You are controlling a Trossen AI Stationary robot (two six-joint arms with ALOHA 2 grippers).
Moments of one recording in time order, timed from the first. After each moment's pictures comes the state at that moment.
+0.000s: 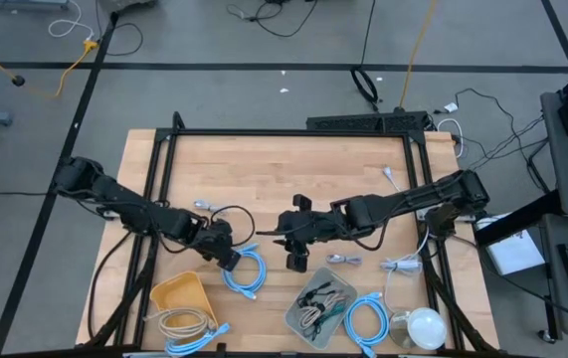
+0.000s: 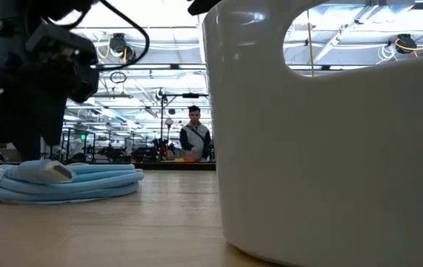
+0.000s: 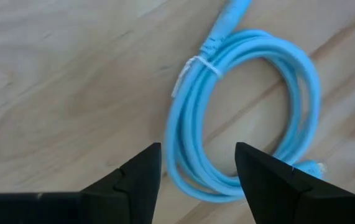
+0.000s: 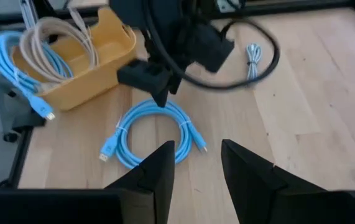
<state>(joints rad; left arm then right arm) -0.34 1.37 0.67 -0.43 0.05 -1.37 0.24 1.73 1.58 -0.55 0.21 0.28</state>
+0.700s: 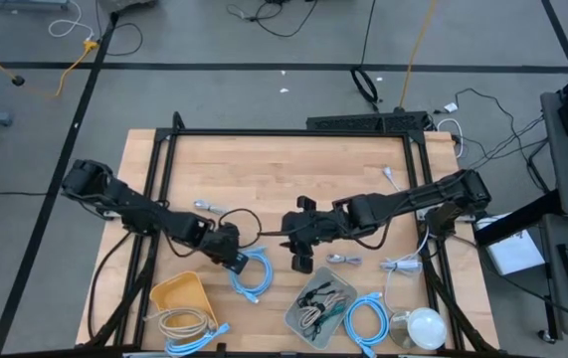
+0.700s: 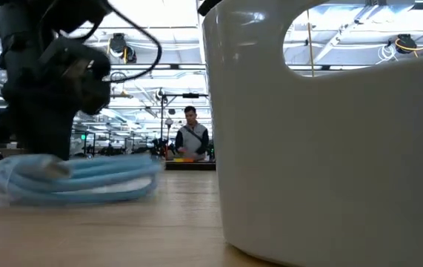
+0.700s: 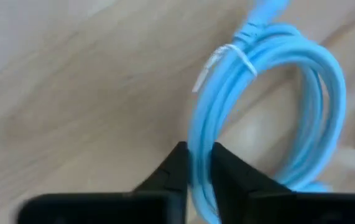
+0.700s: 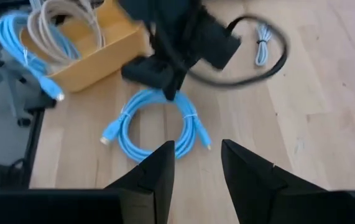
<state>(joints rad) -0.33 1.47 0.67 -0.27 0.06 -1.36 0.25 1.72 1.59 -0.62 0.15 0.31</state>
